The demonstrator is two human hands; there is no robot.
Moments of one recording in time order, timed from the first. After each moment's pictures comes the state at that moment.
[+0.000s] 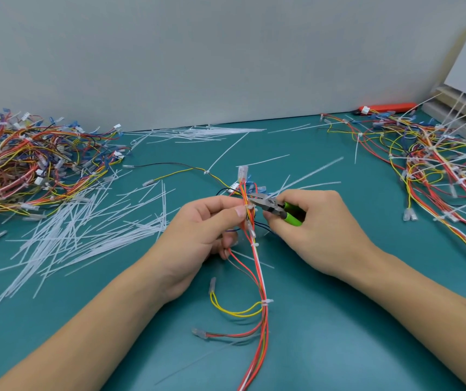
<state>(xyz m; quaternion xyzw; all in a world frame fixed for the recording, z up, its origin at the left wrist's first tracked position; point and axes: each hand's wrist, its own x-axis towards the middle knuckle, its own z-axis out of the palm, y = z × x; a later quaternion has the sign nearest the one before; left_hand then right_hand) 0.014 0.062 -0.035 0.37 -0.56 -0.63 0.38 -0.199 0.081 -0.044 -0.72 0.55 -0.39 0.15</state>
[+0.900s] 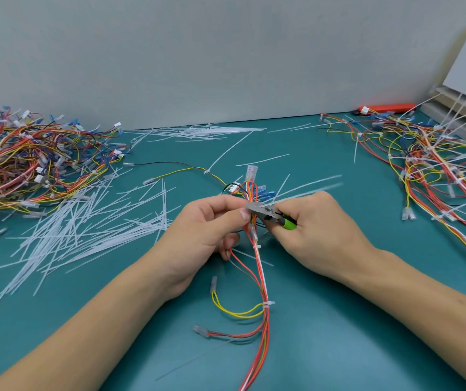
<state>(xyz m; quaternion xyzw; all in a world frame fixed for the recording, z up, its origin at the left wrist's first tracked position) 0.014 0.061 -0.038 0.36 -0.58 -0.63 0.37 -0.194 0.084 -0.038 -0.76 0.57 -0.31 0.10</state>
